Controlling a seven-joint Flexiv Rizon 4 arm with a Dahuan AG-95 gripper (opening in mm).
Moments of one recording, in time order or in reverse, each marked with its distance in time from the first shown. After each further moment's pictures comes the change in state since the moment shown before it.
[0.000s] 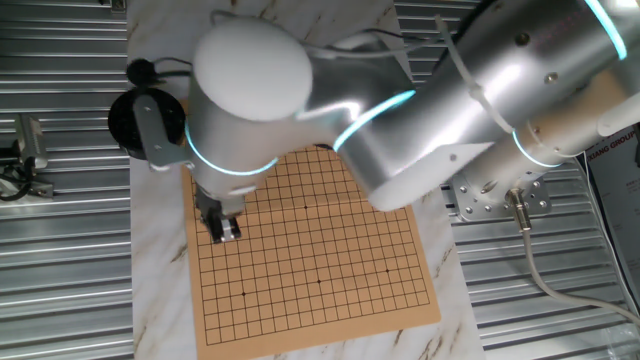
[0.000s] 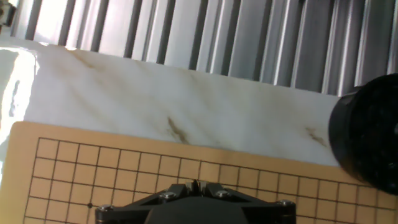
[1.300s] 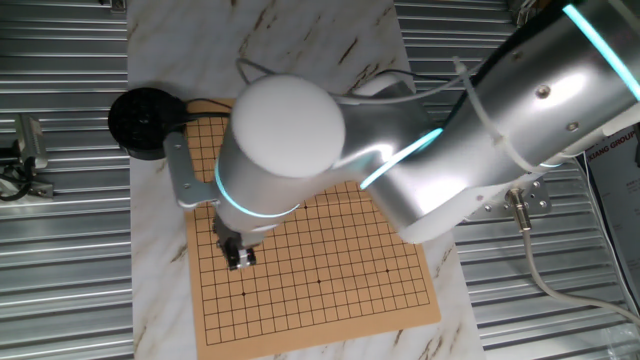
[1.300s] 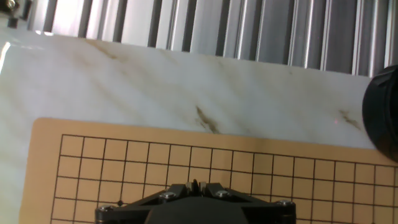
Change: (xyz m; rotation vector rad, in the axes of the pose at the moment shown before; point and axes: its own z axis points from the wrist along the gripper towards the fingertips) arm 0.015 0.033 0.011 0.015 -0.009 0.041
